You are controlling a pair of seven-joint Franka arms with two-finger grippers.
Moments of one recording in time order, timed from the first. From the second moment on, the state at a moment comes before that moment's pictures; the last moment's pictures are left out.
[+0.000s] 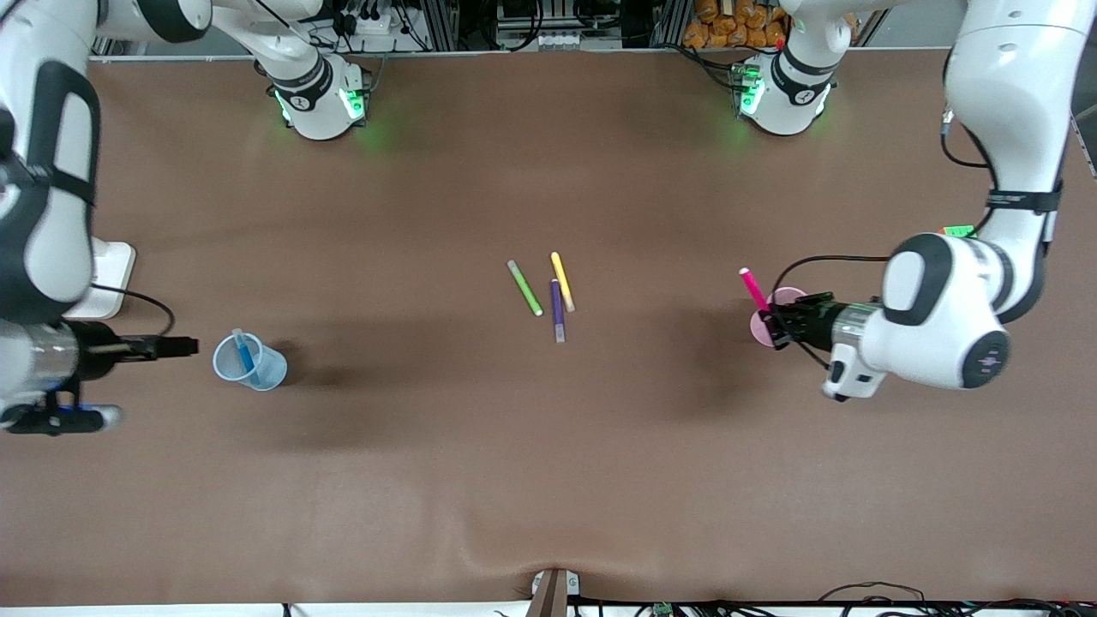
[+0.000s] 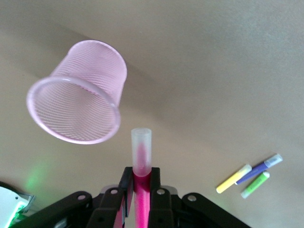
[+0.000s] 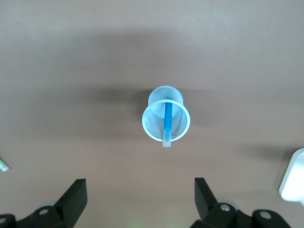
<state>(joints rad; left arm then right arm) 0.15 0.54 -0.29 -1.60 -0.26 1.69 -0.65 0.00 0.60 -0.10 -1.03 0.11 1.36 -0.11</state>
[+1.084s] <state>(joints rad) 0.26 0.58 -0.29 -1.68 -0.37 1.67 -0.51 -0.01 0.17 -0.11 -1.17 0.04 1.16 -0.13</state>
